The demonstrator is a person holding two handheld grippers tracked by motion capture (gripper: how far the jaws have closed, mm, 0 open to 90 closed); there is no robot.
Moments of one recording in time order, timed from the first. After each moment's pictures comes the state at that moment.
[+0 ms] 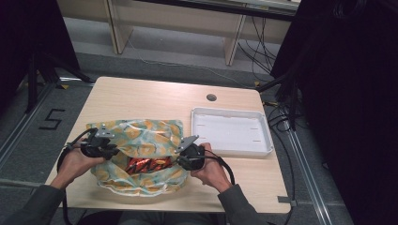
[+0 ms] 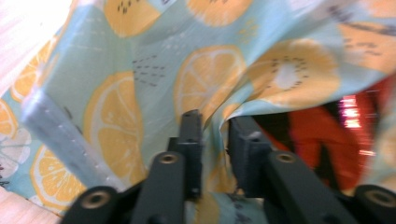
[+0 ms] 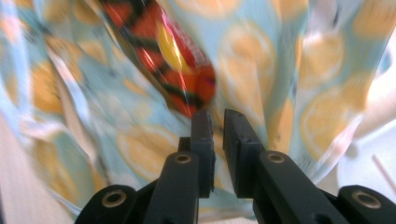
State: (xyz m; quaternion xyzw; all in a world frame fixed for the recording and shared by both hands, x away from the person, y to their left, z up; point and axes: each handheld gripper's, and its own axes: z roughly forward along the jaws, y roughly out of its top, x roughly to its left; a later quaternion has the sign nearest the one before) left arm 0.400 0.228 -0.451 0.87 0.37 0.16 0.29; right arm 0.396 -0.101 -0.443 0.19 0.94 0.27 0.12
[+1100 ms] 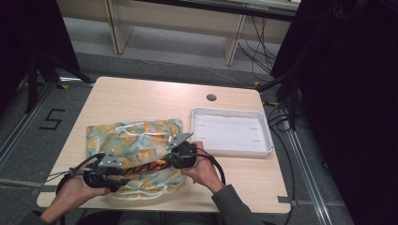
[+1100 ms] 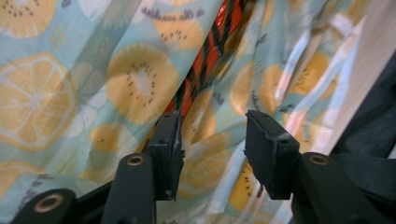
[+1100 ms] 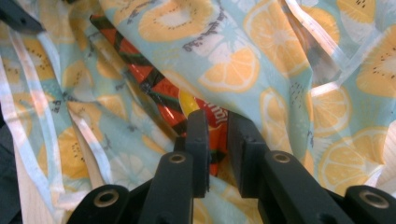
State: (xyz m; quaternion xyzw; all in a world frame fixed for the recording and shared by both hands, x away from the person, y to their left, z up) left arm 0.326 0.190 -0.454 0.89 0.32 0.12 0.30; right arm 0.399 -0.078 -0.441 0.19 0.92 0.32 0.10
